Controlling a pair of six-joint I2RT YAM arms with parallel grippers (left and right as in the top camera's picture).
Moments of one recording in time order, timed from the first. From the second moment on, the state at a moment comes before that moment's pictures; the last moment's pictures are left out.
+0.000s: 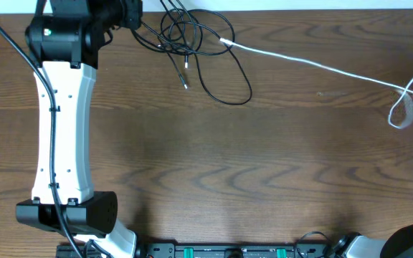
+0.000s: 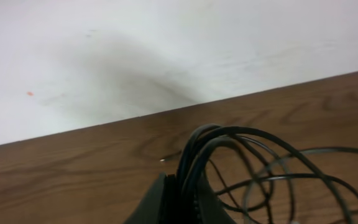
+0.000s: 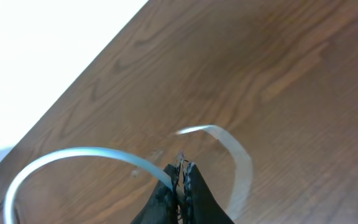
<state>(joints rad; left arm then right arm) -0.04 1.78 2.15 -0.93 0.17 0.11 -0.69 1.49 1.35 -0.69 -0.41 0.25</state>
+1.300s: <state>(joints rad) -0.15 1.78 2.15 -0.96 0.23 0.10 -0.03 1.49 1.35 -0.62 -0.34 0.26</state>
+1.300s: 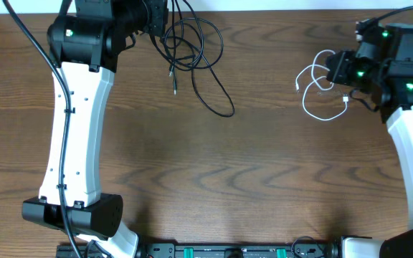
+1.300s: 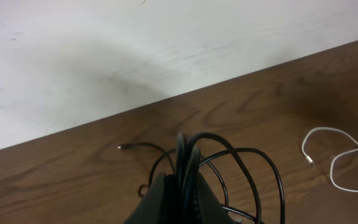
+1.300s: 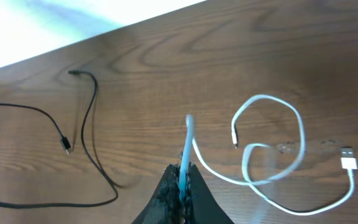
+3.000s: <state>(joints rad) -0.35 1.78 2.15 -0.99 0.31 0.09 0.32 1.49 1.35 -0.48 -0.50 0.19</state>
